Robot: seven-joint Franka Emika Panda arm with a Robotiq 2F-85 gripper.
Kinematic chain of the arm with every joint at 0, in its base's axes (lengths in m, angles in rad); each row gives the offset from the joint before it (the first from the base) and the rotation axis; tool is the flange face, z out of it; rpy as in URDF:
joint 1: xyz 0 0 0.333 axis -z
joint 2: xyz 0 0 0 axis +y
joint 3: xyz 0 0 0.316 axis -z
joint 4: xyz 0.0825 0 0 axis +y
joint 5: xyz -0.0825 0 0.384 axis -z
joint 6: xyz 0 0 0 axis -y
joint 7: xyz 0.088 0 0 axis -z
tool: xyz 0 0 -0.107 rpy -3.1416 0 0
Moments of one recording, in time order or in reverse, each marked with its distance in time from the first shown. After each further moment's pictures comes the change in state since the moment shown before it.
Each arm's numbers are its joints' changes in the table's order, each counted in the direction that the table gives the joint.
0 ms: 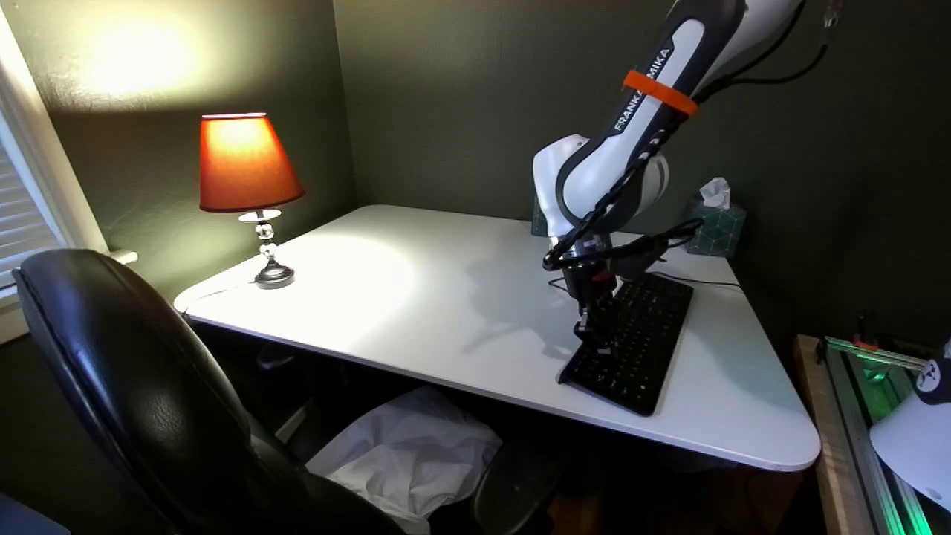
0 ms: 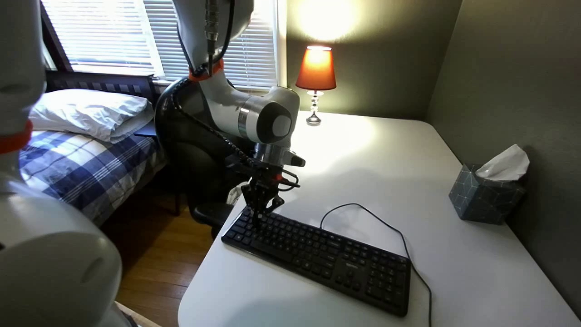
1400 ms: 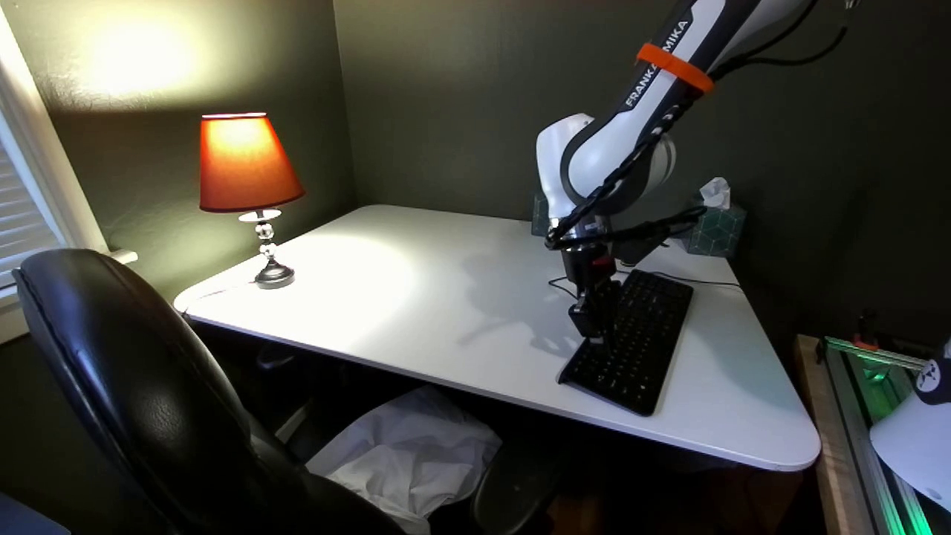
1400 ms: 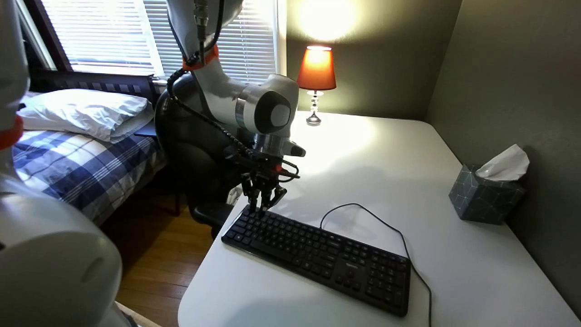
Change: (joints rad) arm -0.002 -0.074 -0.001 0.022 0.000 -0.001 0.002
